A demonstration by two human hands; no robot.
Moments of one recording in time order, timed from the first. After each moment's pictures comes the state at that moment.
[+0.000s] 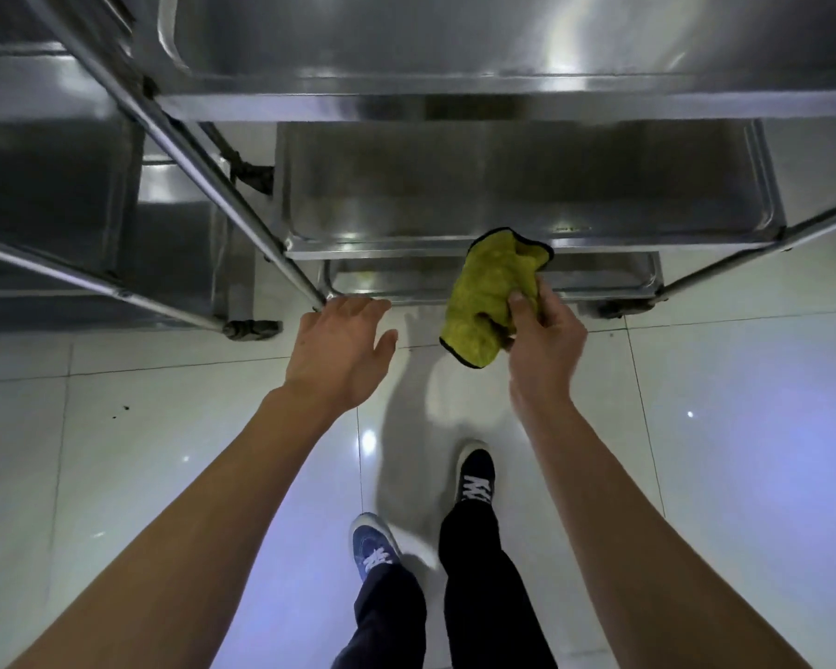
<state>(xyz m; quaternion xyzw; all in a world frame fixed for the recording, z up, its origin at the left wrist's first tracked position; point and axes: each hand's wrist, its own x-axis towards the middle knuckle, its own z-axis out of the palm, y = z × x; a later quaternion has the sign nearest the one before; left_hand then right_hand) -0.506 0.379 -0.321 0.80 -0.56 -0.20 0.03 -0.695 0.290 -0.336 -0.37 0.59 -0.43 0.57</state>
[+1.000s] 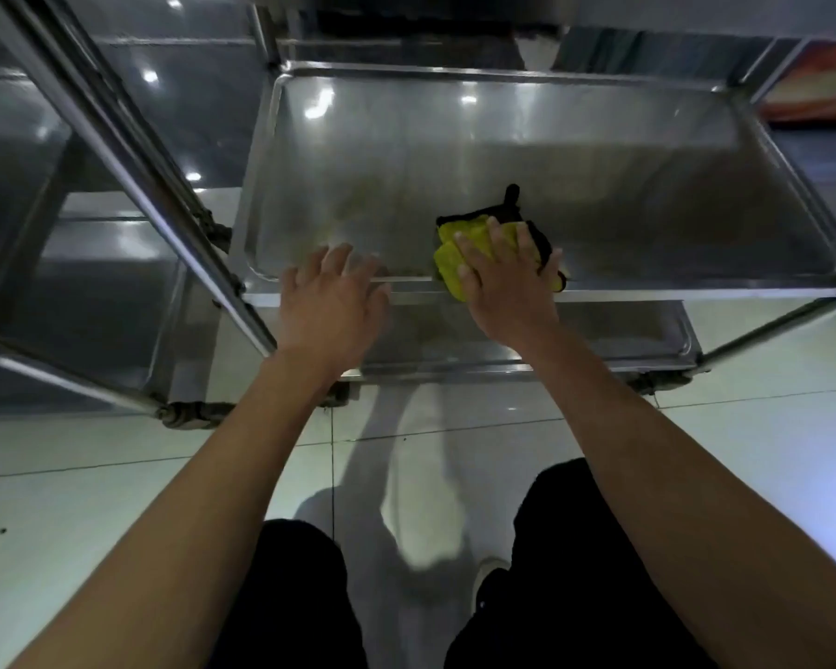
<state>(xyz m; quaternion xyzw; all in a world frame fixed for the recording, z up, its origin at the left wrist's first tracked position) -0.435 0.277 -0.474 0.81 -0.57 -0.02 0.12 -0.616 0.135 -0.508 -0.88 0.48 -0.01 0.04</state>
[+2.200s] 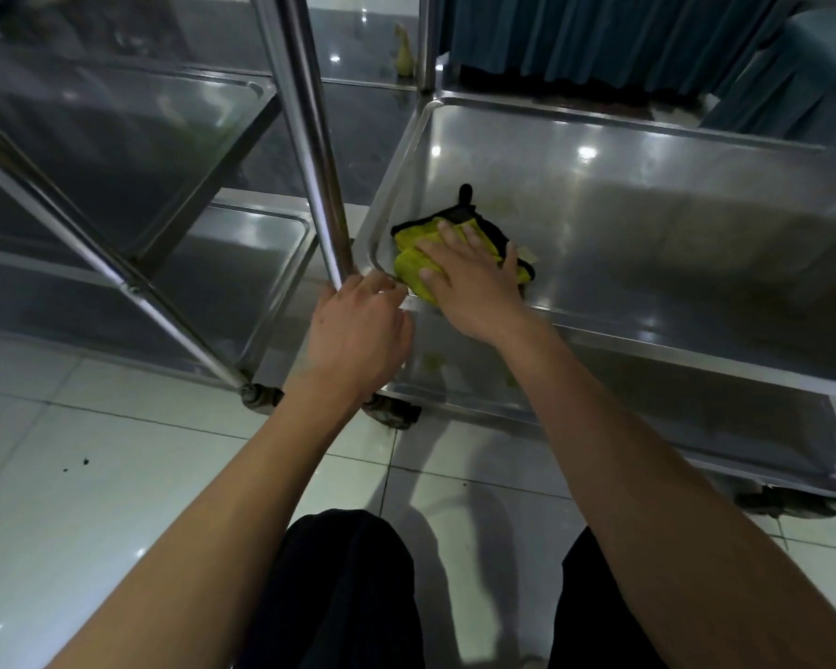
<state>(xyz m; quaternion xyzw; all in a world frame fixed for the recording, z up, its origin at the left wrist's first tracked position) -0.383 0.331 -0.498 0.86 -0.49 0.05 0.11 -0.455 0.171 -0.512 -0.94 0.29 -0.05 0.16</state>
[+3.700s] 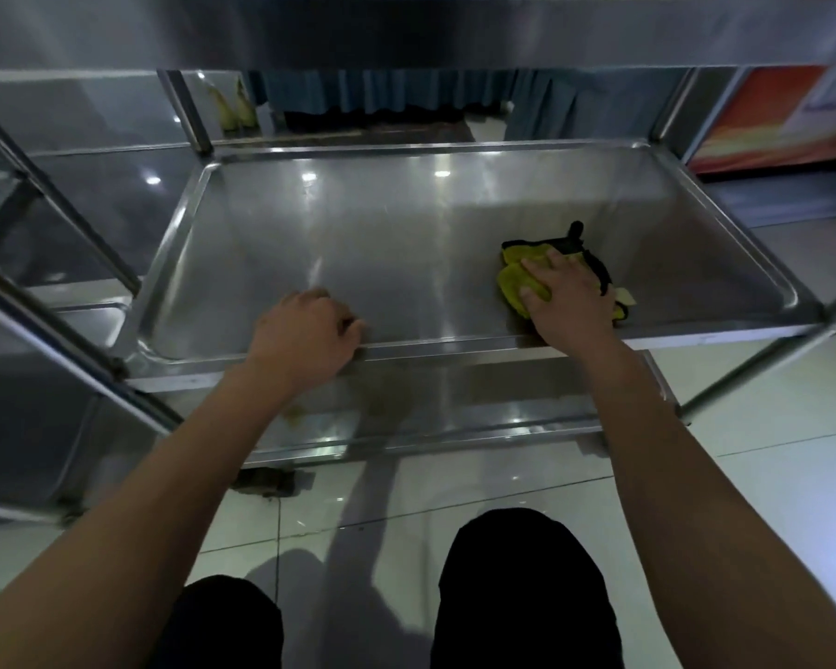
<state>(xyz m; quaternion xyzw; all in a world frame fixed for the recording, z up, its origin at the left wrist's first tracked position) -0.472 0.170 -0.479 0.79 -0.61 -0.03 0.07 -0.749 0.004 -0.507 -0.79 0.58 -0.13 0.15</state>
